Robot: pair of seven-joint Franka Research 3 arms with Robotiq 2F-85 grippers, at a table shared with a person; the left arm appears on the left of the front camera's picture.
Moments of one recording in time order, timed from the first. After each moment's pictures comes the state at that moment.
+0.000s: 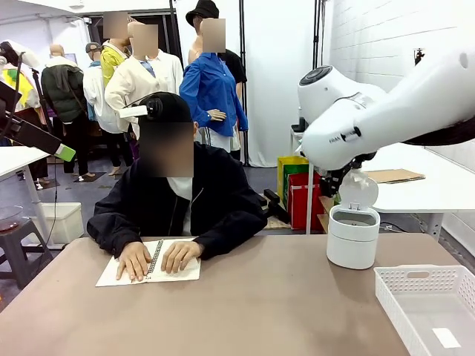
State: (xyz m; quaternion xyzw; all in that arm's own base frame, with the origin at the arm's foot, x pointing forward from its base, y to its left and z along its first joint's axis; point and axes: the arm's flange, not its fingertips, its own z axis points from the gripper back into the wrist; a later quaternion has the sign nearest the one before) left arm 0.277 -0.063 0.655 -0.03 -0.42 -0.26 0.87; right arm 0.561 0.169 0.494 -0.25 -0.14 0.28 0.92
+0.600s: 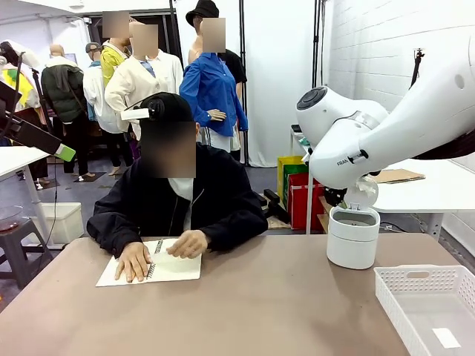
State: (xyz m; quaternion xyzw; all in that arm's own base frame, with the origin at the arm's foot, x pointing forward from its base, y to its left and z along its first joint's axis) left arm 0.277 -0.063 0.655 -0.03 -0.42 -0.26 0.87; right arm 0.564 0.166 0.461 -0.28 -0.14 0.25 0.92
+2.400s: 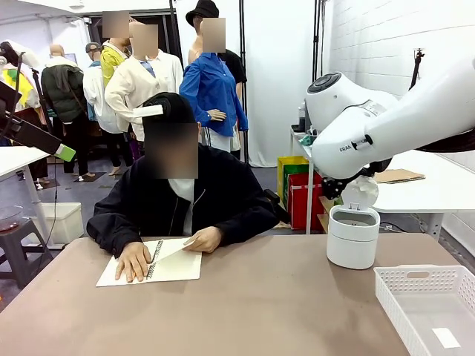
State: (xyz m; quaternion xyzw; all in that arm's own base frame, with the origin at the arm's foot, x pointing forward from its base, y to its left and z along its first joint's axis) left arm 0.277 -0.063 0.655 -0.03 -0.42 -0.26 0.87; right arm 0.550 0.160 0.484 -0.21 -0.16 0.16 0.95
